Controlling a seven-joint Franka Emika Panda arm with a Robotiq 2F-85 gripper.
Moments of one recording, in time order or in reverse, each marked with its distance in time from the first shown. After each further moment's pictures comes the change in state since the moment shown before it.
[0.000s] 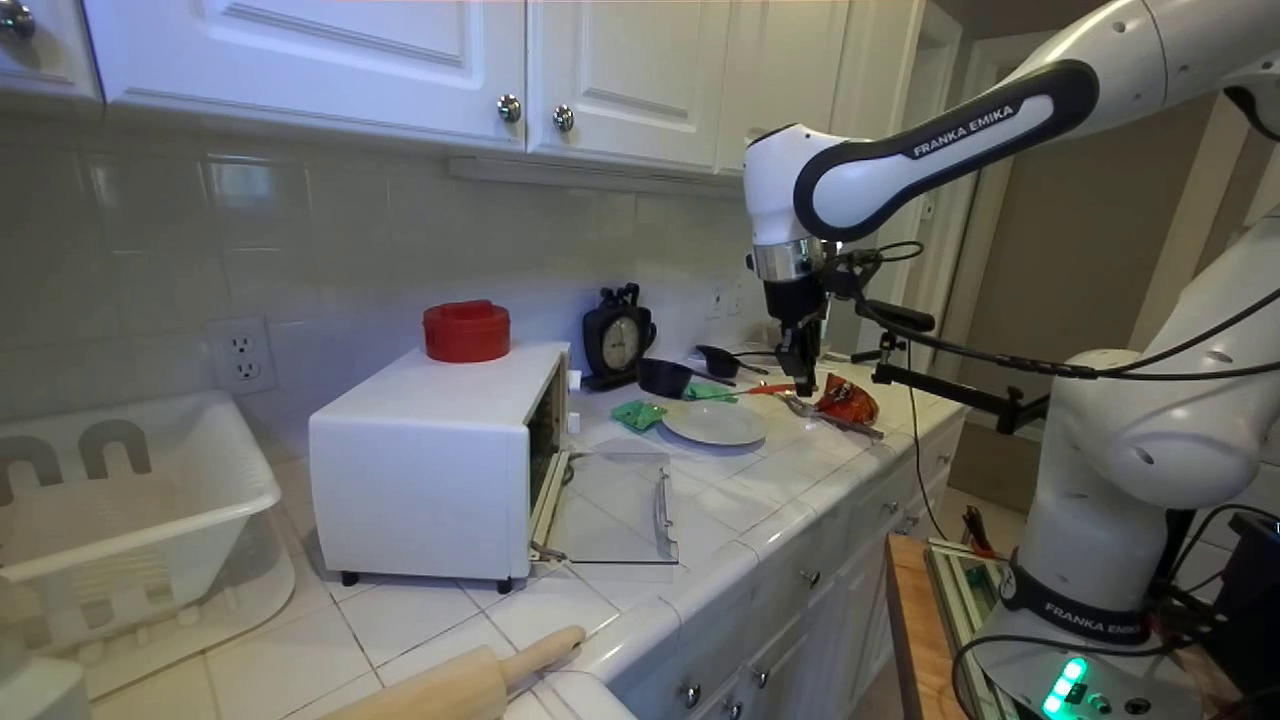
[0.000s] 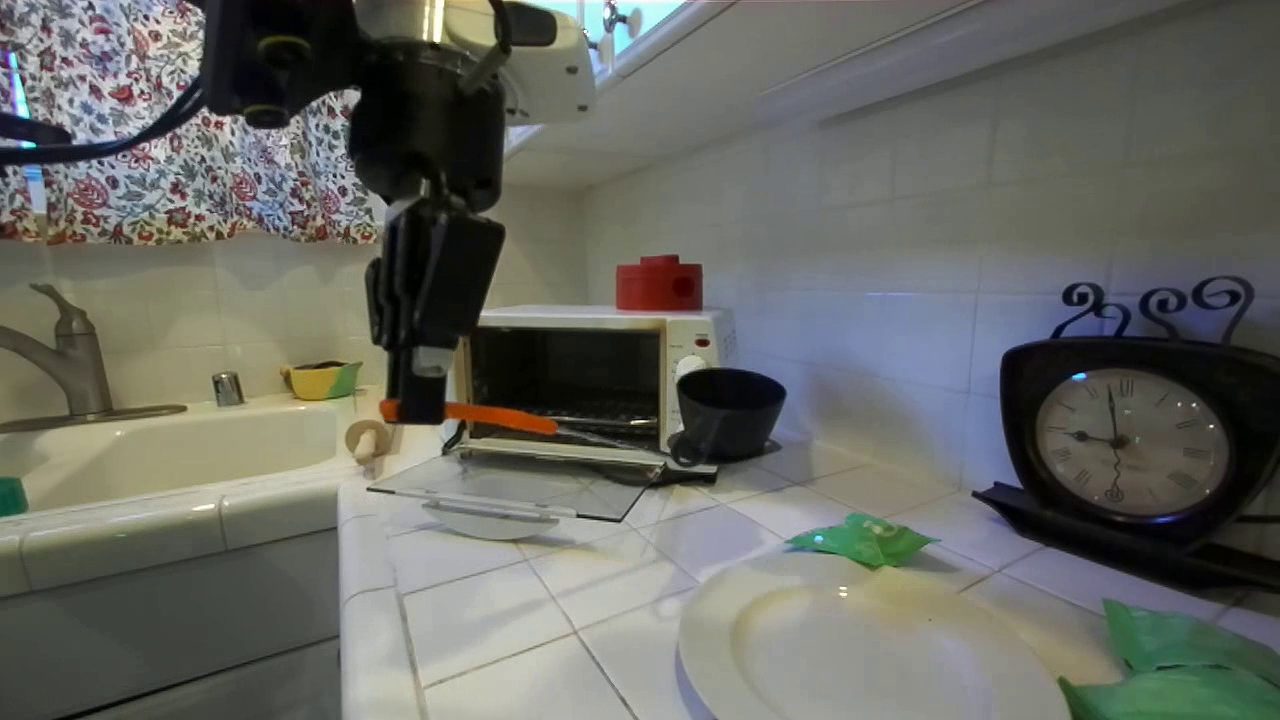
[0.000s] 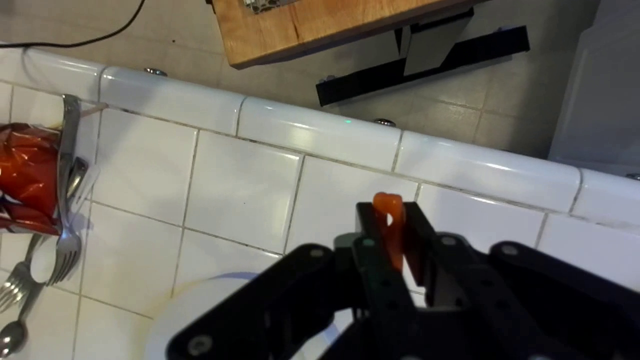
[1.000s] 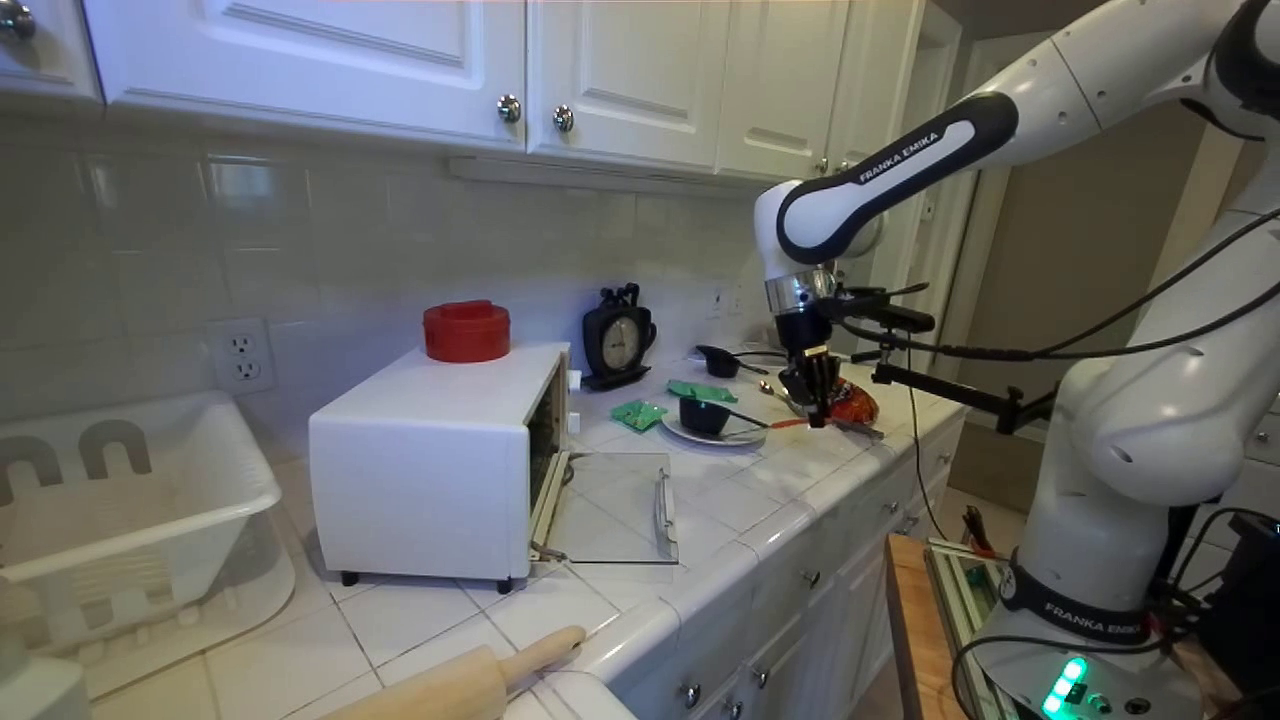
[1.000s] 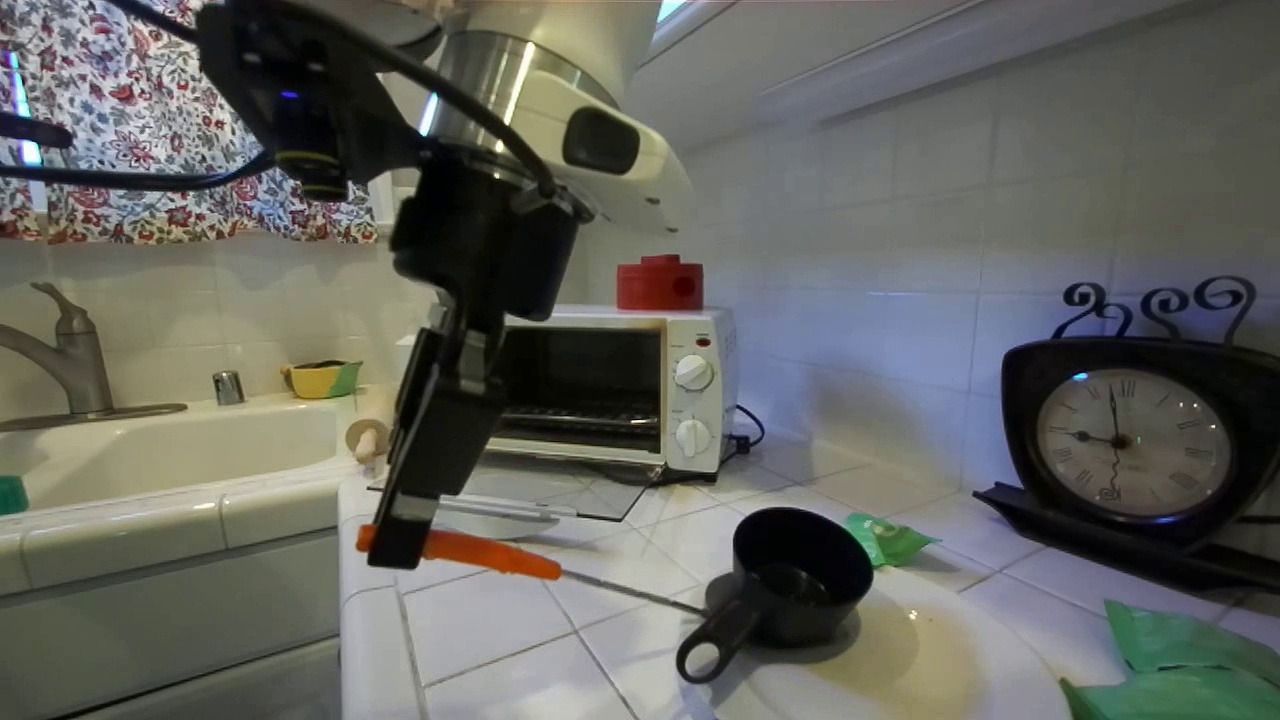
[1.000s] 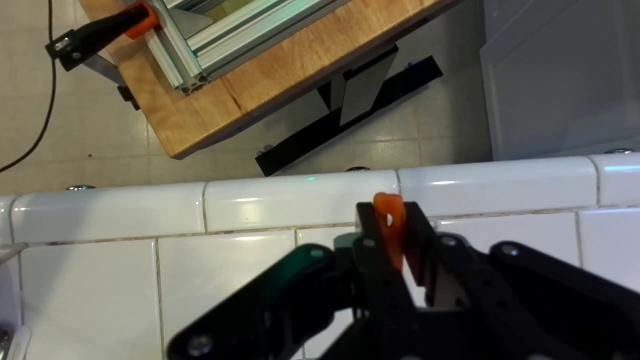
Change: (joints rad) arm -0.103 0.145 -0.123 -0.004 0.168 0.023 0.000
